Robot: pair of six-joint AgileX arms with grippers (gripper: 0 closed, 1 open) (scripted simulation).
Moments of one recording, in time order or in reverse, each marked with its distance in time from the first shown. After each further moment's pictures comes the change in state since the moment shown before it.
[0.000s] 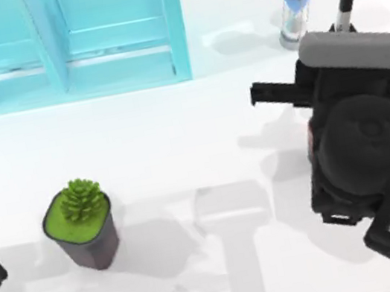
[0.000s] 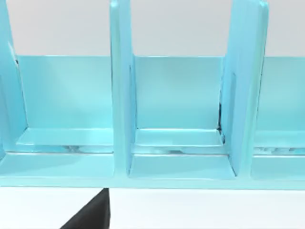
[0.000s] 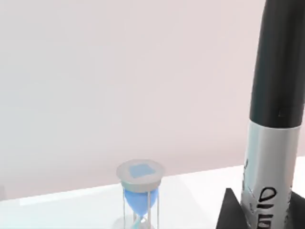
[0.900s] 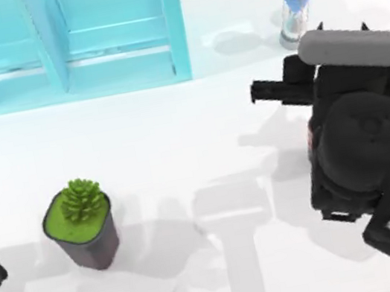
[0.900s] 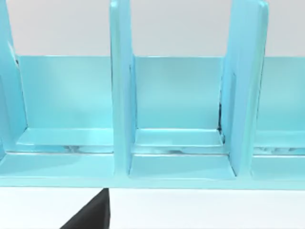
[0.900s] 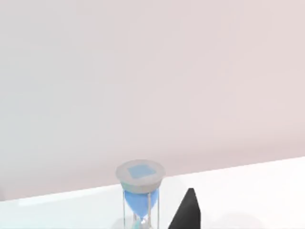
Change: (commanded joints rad) left arm 0.000 0.000 0.000 0.000 0.000 0.000; right arm -0.010 0.007 0.002 0.004 -0.010 0.003
